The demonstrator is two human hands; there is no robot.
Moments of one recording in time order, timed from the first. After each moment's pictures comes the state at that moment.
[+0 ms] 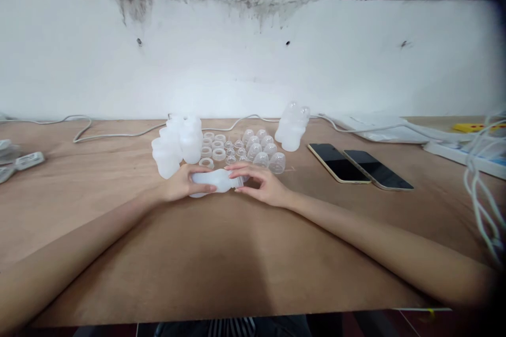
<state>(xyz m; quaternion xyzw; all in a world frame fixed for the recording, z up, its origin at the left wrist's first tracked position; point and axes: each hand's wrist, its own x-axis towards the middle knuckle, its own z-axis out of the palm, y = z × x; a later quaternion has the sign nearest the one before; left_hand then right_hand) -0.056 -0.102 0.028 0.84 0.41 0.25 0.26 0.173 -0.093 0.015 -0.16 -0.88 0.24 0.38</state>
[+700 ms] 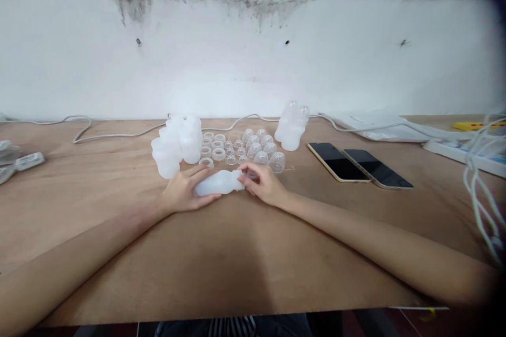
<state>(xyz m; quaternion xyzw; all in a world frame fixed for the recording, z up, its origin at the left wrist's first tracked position) -0.052 -0.111 0.009 0.89 0.34 0.30 -0.07 0.169 -0.096 0.013 -0.33 -0.84 0.24 0.36</state>
